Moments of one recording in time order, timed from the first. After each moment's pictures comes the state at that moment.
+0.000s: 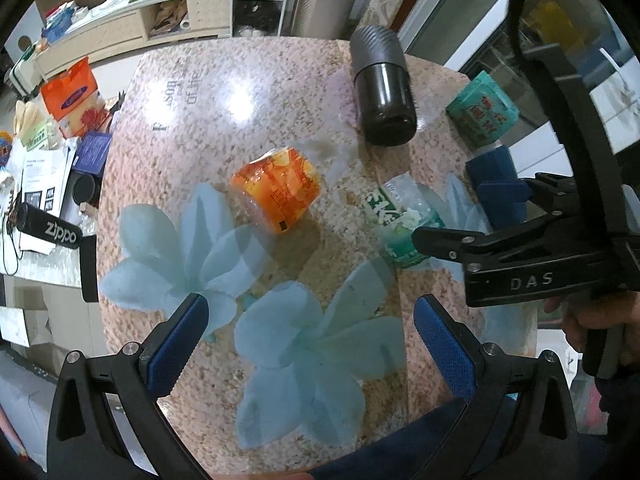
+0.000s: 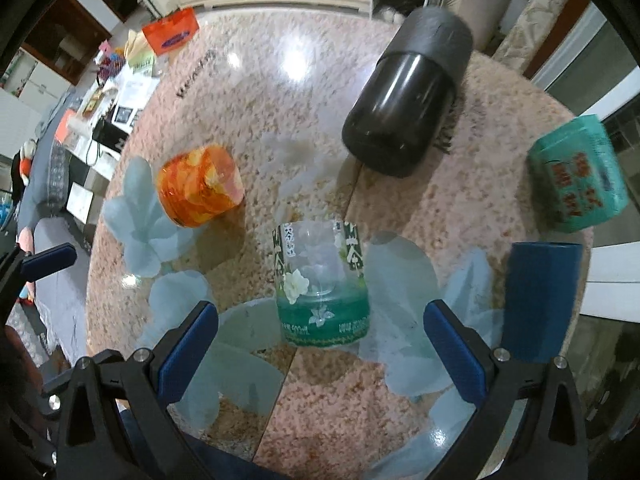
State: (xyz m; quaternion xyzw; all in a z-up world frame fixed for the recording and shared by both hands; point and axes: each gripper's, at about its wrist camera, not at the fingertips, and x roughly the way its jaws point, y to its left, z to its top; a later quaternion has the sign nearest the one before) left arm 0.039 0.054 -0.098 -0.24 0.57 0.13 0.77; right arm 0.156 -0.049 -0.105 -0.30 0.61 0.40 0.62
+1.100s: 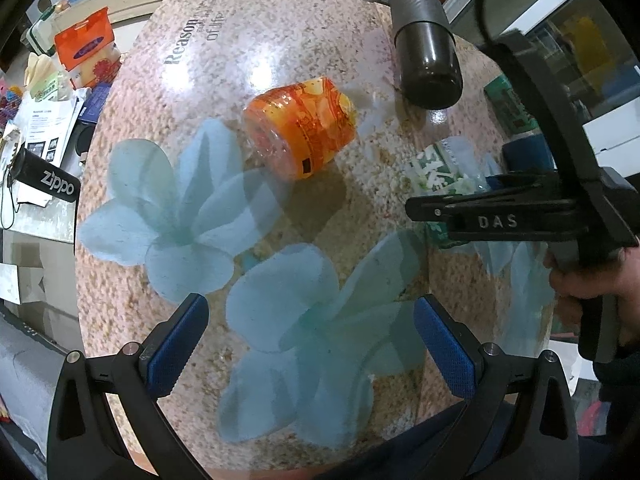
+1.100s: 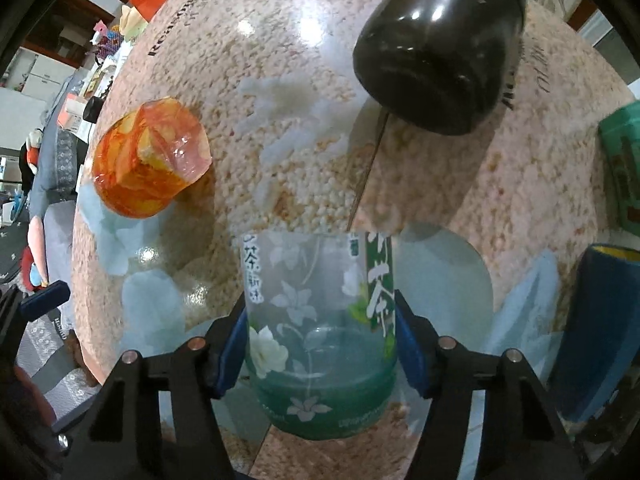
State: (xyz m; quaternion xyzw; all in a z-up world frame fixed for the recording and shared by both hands) left arm 0.026 0.047 -0.143 -0.27 0.59 0.16 0.74; right arm 0.188 -0.048 -0.163 -0.29 0.65 0.41 0.57
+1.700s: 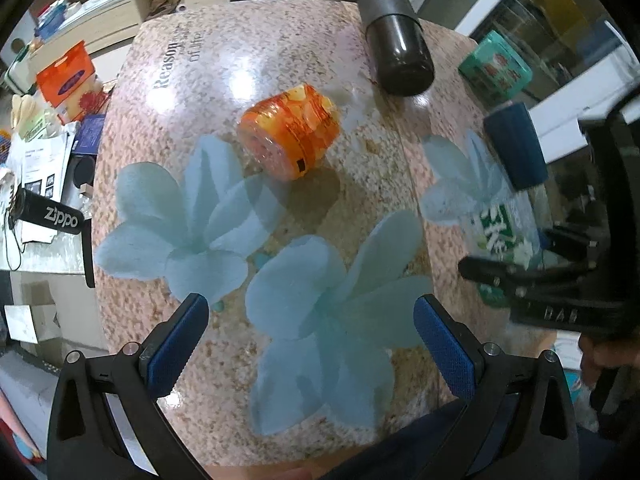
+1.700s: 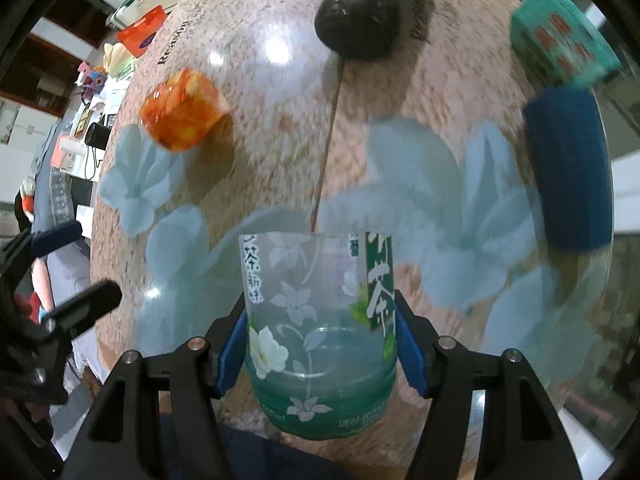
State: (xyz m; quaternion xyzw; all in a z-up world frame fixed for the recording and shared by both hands) left arm 0.015 0.047 -0.128 -0.22 0.61 0.12 0.76; right arm 0.149 -0.137 -0.121 -0.23 0.66 0.36 0.62
